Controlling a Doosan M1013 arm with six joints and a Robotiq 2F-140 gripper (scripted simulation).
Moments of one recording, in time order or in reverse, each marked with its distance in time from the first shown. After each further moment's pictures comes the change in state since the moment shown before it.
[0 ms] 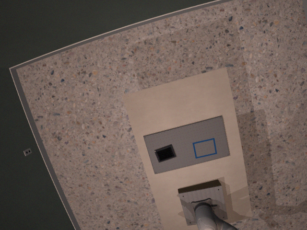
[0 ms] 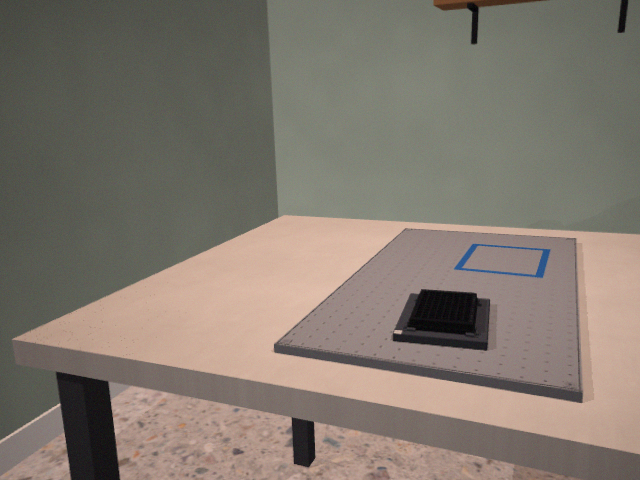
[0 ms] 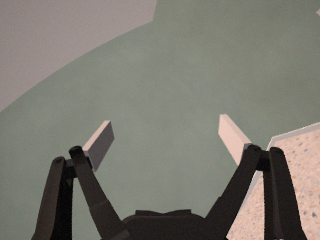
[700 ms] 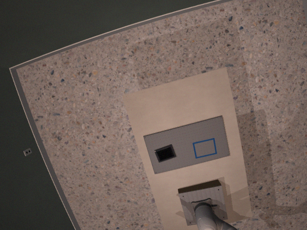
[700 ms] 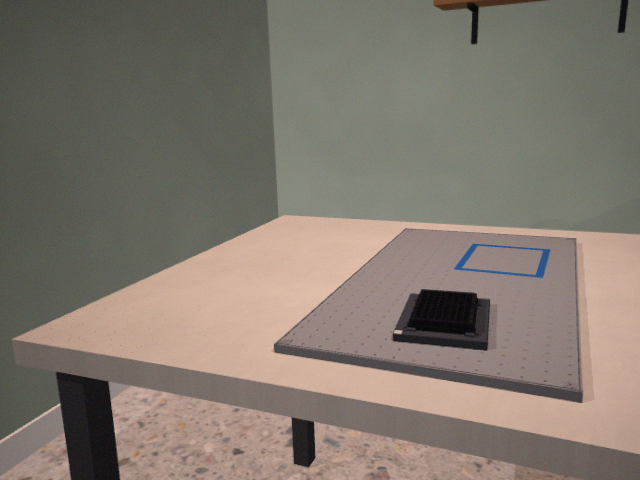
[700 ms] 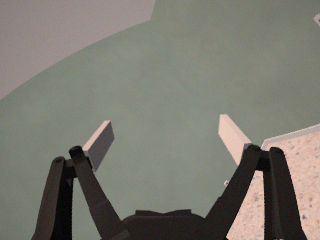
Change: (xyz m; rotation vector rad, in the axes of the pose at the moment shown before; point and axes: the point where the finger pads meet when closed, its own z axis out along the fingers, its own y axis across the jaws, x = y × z) arm -0.004 0.006 0.003 -0.023 -0.004 -0.047
